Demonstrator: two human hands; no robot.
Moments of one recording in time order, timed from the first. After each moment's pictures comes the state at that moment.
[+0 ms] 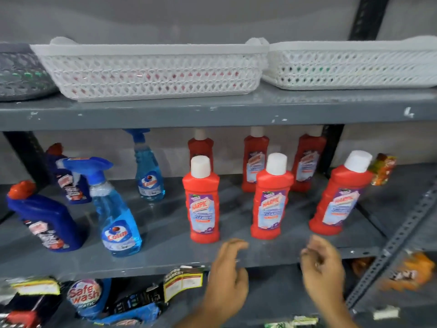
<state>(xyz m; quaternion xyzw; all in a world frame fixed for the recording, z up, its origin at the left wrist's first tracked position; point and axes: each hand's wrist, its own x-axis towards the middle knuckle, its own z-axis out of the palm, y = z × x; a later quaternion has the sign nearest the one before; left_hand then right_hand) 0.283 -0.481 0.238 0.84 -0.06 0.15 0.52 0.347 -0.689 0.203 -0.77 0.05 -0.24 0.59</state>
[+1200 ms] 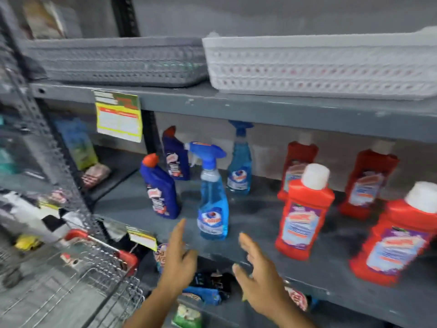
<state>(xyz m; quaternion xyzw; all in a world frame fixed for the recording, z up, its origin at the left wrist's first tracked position) 0.224 -0.263 0.229 0.75 0.25 0.27 0.54 0.307 -0.437 0.220 -0.78 -0.33 0.11 0.52</state>
